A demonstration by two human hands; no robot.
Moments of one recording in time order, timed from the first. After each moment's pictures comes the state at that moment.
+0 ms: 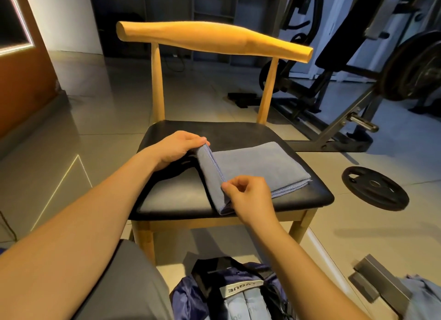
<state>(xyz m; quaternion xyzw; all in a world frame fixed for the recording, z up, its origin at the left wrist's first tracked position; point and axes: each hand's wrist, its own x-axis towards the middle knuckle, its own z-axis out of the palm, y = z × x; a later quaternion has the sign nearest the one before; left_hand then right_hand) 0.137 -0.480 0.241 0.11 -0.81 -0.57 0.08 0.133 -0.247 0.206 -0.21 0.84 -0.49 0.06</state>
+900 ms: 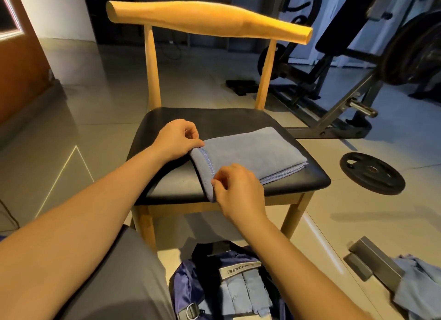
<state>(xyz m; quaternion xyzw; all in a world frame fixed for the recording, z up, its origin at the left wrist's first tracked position) 0.138 -0.470 0.224 0.16 -0.92 -0.31 0.18 0.163 -0.244 0.209 -0.32 0.90 -0.28 -0.08</state>
